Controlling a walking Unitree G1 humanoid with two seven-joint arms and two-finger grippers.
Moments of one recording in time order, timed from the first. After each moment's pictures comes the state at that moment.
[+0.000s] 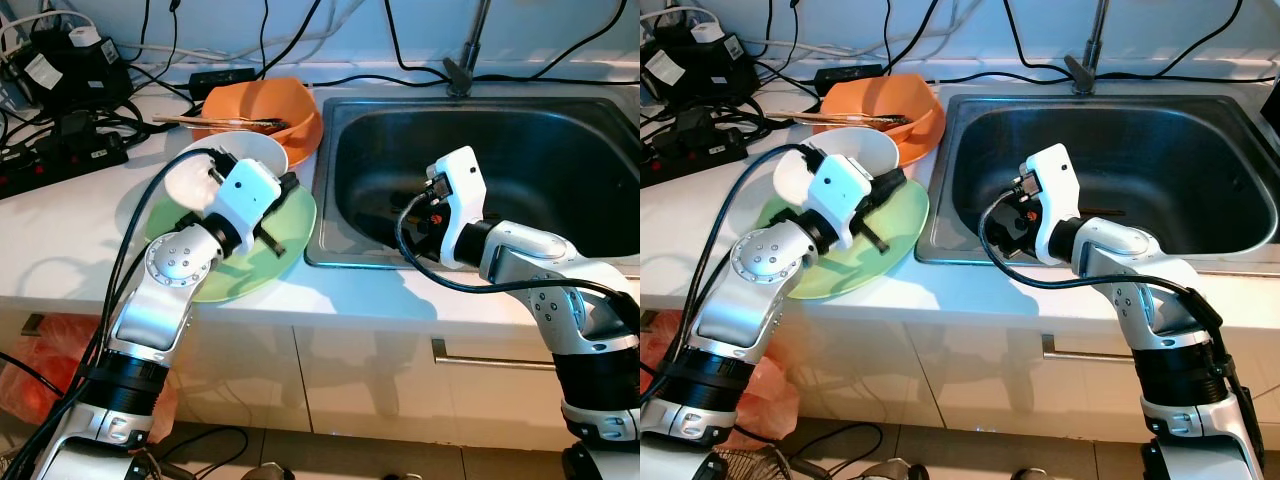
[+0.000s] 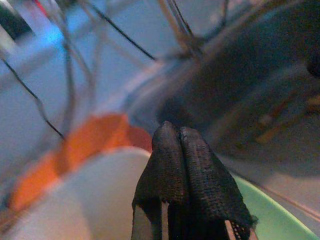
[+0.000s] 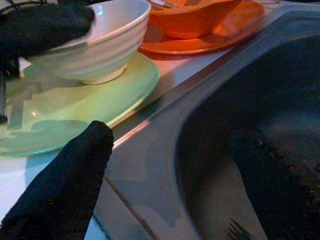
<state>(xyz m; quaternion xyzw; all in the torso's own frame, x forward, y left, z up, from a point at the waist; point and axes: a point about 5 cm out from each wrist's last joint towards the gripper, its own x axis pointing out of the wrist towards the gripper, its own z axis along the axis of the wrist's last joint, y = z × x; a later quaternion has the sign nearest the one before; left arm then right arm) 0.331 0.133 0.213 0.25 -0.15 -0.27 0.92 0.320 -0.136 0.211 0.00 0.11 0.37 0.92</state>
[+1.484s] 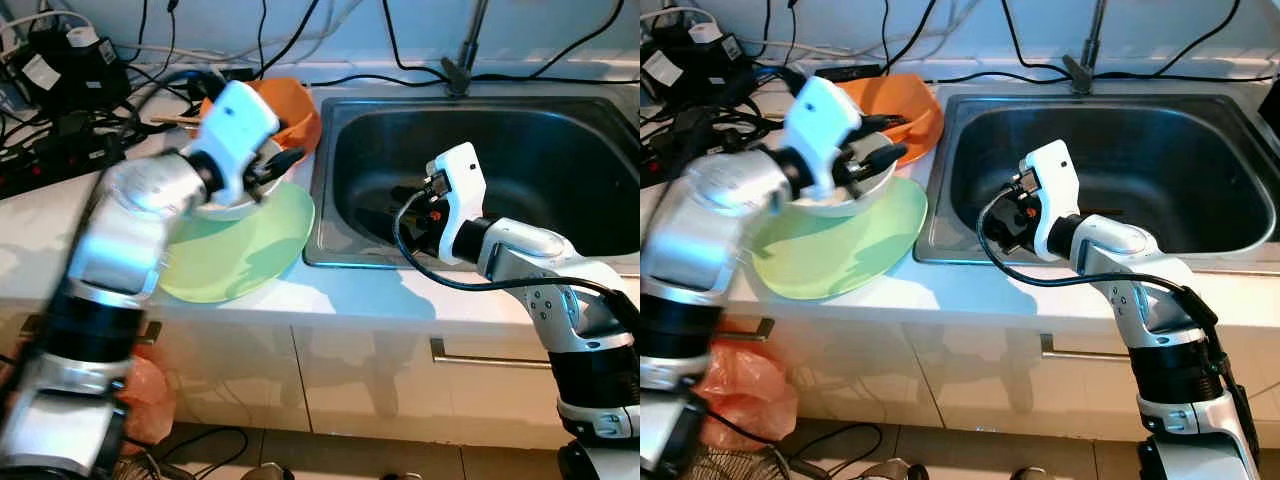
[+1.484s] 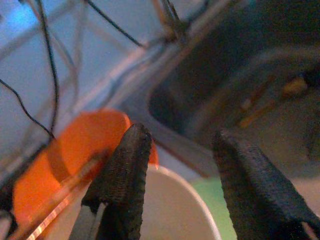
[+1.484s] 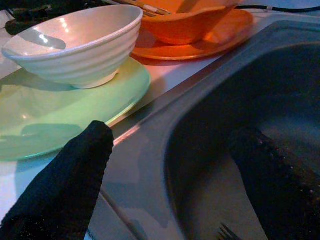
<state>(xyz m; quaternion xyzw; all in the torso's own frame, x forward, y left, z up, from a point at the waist) 0.341 0.146 0.272 0.26 -0.03 -0.33 0.91 0.323 -0.135 0.212 -0.01 0.09 0.36 0.93</state>
